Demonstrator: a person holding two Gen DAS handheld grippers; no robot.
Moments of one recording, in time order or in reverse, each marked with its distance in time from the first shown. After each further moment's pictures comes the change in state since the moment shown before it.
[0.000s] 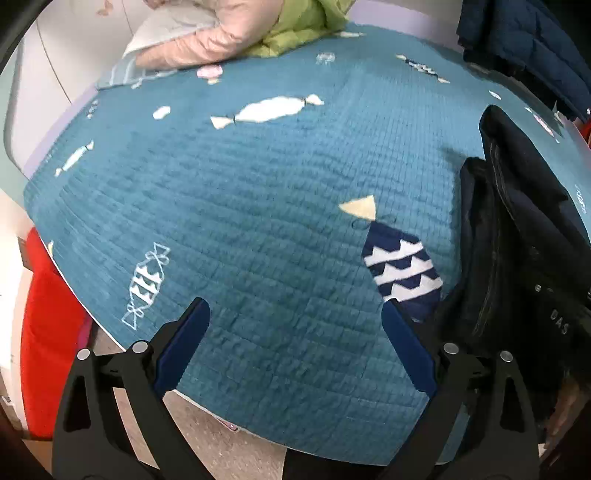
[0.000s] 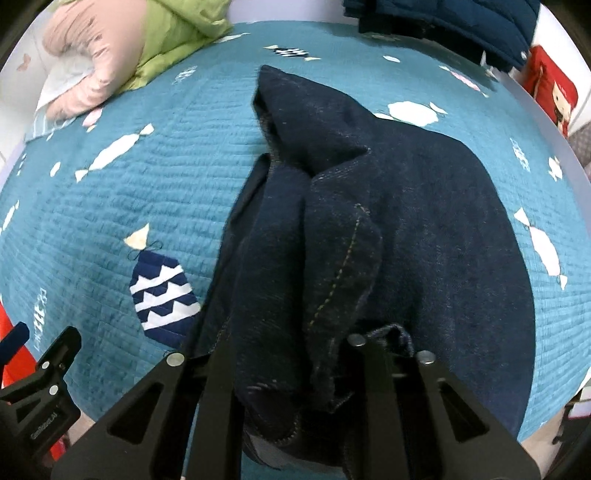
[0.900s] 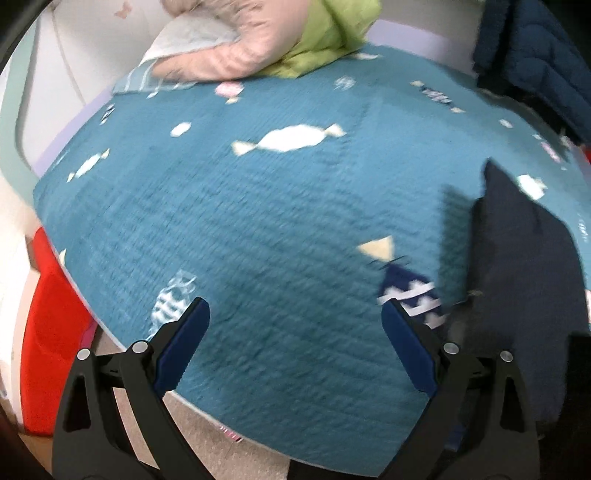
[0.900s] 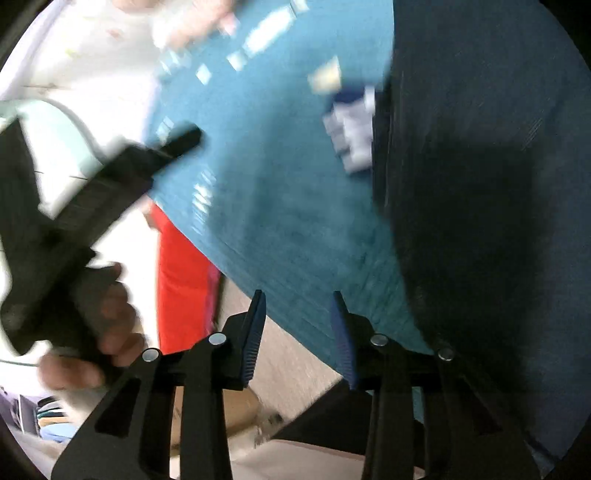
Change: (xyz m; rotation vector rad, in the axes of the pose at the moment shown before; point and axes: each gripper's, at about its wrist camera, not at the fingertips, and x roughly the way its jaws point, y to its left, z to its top) left arm -0.026 0.014 0.026 -0.040 -0.078 0.000; right arm -0.004 0.016 -0.034 -0.004 0.317 0.795
